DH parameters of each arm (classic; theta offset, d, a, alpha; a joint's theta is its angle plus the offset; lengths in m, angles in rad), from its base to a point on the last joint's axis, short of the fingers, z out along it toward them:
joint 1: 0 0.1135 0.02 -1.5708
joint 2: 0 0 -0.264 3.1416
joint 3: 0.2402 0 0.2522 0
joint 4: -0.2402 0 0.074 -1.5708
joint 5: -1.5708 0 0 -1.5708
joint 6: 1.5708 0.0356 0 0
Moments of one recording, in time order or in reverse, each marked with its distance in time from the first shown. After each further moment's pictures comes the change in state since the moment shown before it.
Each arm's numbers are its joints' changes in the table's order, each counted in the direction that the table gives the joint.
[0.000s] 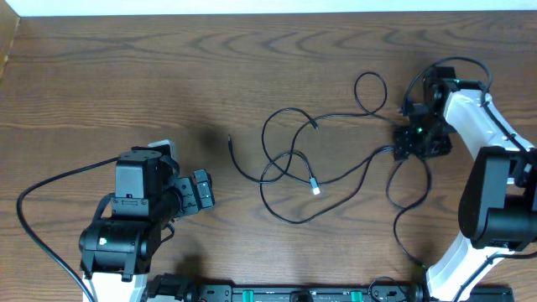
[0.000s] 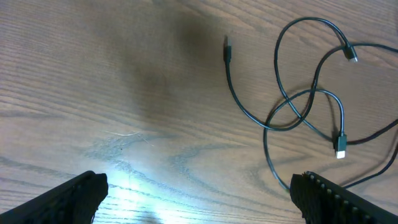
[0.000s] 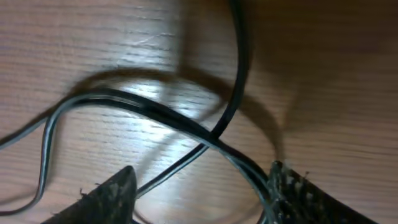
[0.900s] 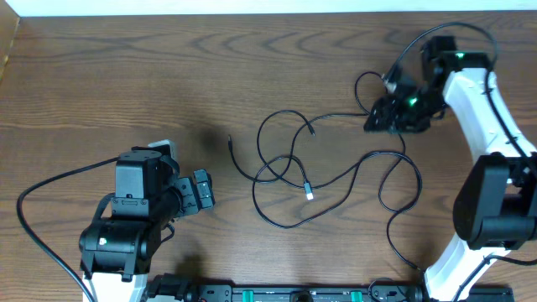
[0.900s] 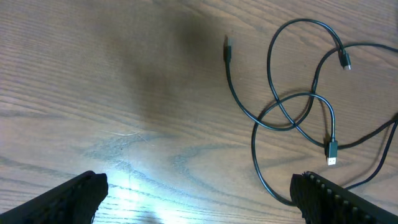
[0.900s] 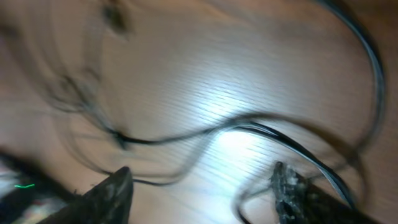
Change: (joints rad) left arm 0.000 0.000 0.000 -0.001 0.000 0.000; right arm 0.071 0.000 0.240 -0.172 0.353 0.045
